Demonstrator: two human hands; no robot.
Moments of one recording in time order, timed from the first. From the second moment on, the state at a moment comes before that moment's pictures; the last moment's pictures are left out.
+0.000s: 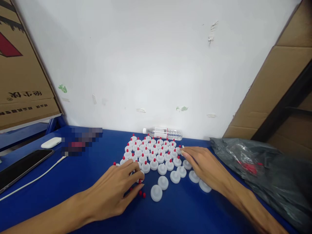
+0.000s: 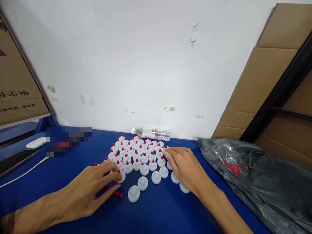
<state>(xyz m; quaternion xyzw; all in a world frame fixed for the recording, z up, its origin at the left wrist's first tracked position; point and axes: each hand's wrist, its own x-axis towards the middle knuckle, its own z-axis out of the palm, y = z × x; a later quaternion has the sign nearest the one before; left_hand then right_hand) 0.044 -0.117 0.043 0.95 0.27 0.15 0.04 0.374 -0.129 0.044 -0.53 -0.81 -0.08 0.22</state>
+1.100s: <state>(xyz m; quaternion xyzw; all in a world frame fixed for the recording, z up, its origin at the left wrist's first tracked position) 0.049 -0.138 0.037 0.95 0.19 0.24 -0.03 0.276 -0.171 0.034 -0.28 -0.89 -0.14 0.34</state>
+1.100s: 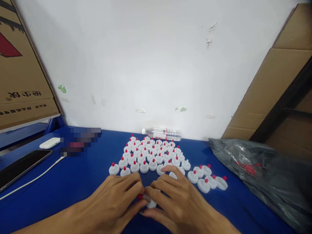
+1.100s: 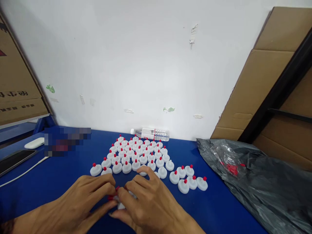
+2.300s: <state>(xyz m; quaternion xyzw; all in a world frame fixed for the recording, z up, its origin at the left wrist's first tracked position) 0.041 -0.117 0.040 0.93 0.26 0.23 0.04 0.399 -0.149 0.080 -0.53 -0.80 0.13 0.26</state>
